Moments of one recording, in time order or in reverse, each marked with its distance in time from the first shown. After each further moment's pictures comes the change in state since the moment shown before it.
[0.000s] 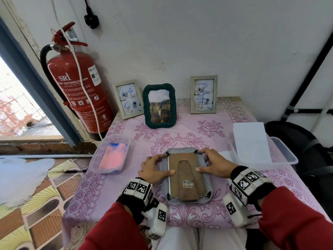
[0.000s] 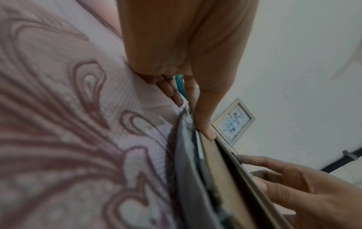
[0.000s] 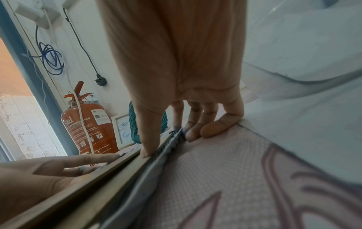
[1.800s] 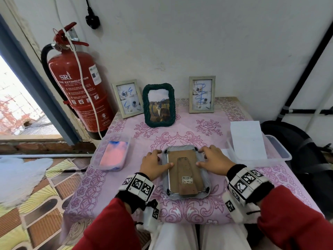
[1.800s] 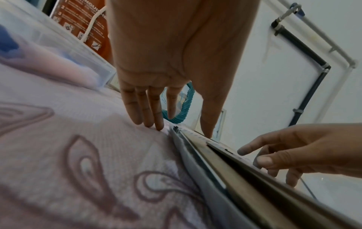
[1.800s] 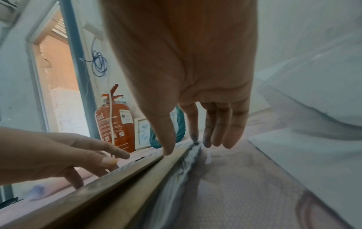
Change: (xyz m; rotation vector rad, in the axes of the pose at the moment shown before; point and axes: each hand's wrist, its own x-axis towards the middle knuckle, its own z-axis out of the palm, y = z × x) left_hand 0.024 -0.017 -0.001 0.220 0.006 0.040; right_hand -0.018 -0.026 -0.002 -0.248 0.093 0.094
